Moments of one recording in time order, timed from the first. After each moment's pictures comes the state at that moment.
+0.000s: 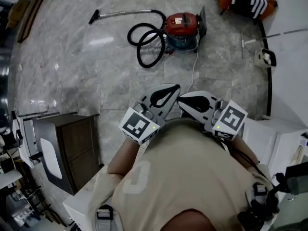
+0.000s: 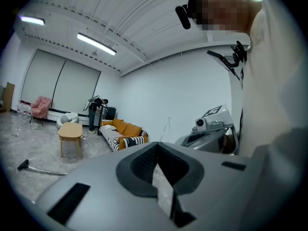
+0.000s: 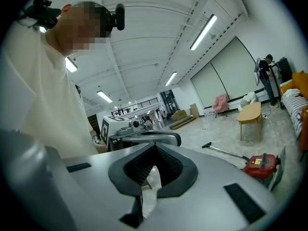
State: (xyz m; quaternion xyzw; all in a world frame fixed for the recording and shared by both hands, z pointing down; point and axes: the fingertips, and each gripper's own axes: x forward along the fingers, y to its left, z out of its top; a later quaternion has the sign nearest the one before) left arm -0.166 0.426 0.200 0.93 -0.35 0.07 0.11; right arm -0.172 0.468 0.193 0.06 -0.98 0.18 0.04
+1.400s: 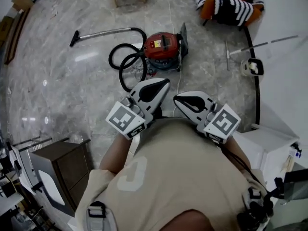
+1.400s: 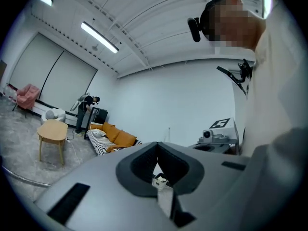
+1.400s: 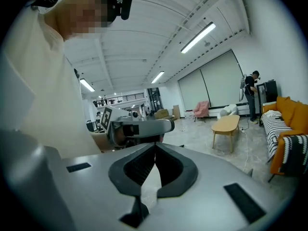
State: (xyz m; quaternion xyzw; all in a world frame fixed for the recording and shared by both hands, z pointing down) left arm -0.122 0.209 0.185 0.95 -0.30 -0.03 0.12; right arm -0.114 0.261 0.209 0.17 -0.97 0.13 0.09
